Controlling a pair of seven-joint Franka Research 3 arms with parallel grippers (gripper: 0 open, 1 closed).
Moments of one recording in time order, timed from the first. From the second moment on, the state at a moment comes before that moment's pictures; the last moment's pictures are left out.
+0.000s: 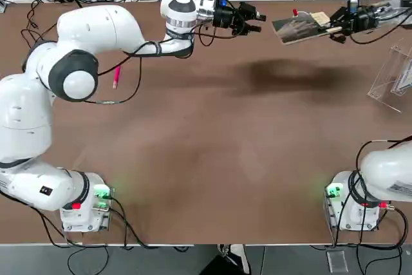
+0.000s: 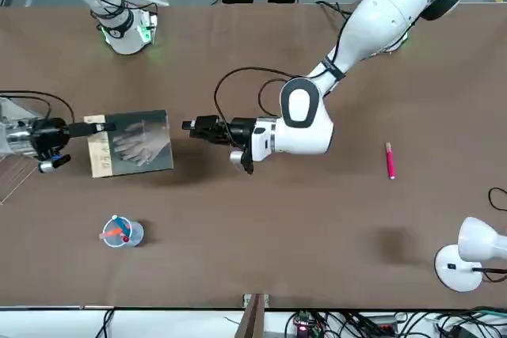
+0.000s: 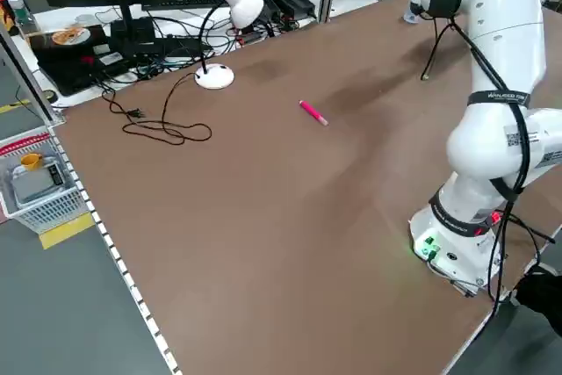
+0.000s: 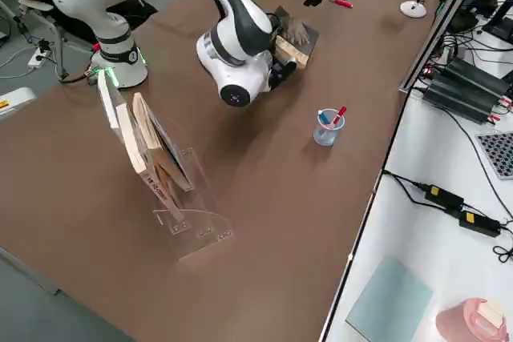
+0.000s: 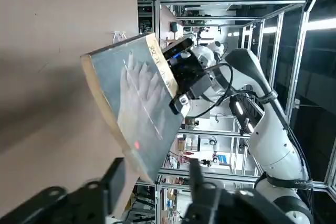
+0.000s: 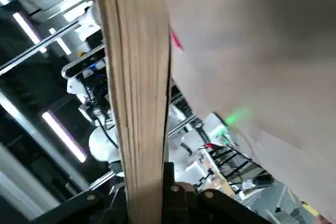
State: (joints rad) left arm -0.40 0.79 -0.45 -1.33 -1.49 2.30 0.50; right arm -0.28 0.36 0.01 -1.91 1.12 1.36 -0.22
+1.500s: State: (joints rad) left arm -0.21 0.66 -0.41 -1.44 -0.85 2.23 0.35; right arm -0.49 0.31 -0.01 -1.57 0.52 1.32 0.20
